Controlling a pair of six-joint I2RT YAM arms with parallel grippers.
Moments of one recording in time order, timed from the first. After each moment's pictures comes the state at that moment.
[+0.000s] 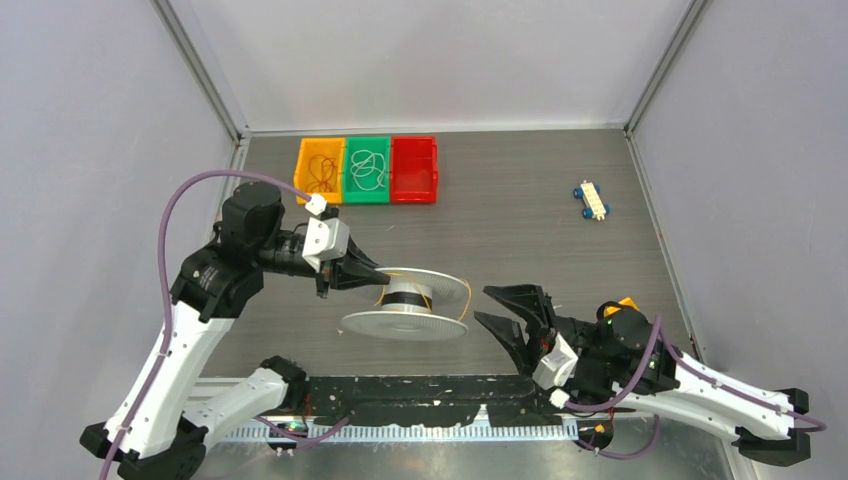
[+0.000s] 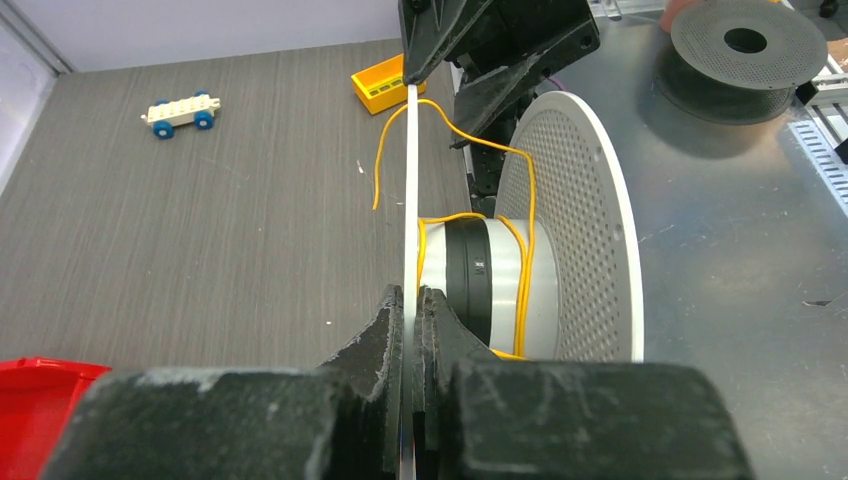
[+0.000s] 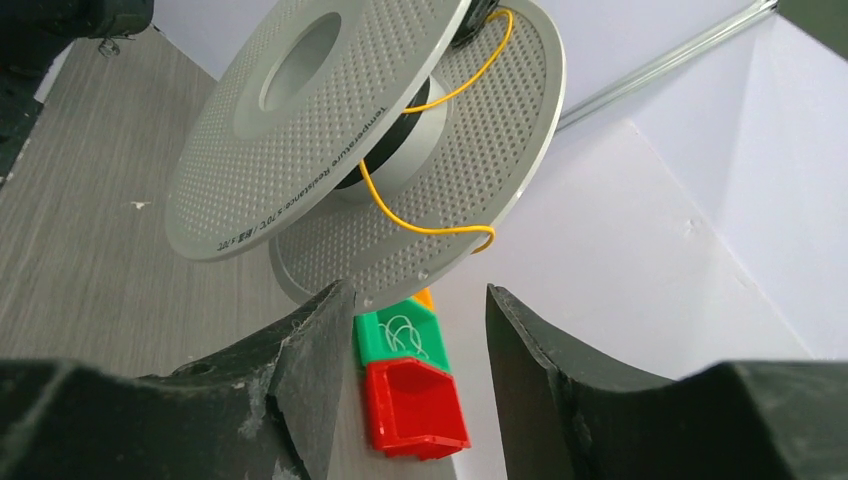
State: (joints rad) left arm -0.50 0.91 1.31 -0.81 1.09 0.45; right arm 1.19 0.27 0.44 0.03 -0.21 -0.96
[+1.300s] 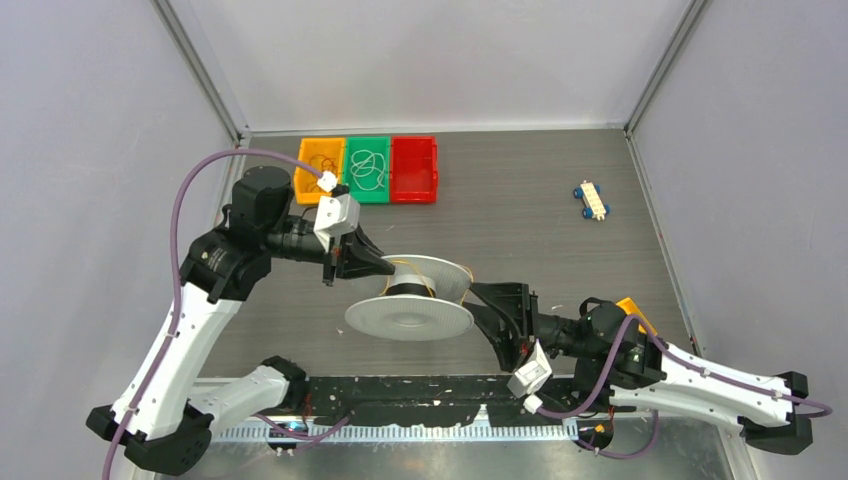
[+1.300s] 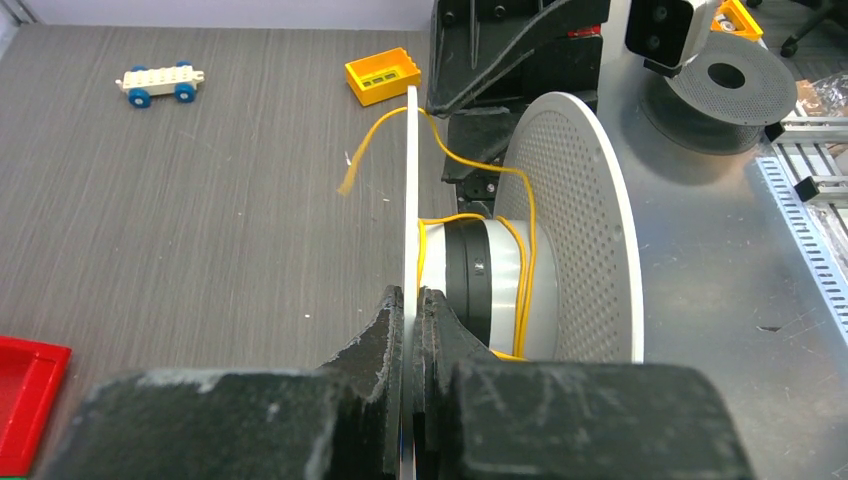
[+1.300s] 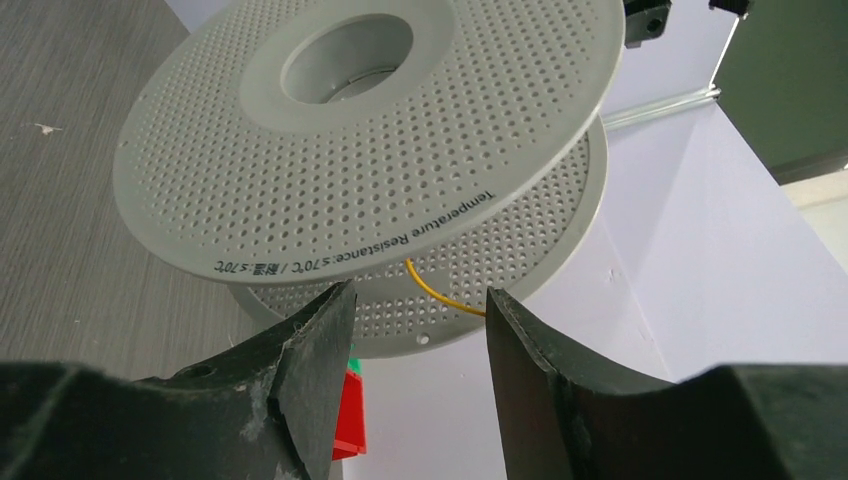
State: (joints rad) left arm -0.50 1.00 1.39 -0.83 1.07 0.36; right arm 1.23 0.39 0.45 0.10 -0.18 -1.27
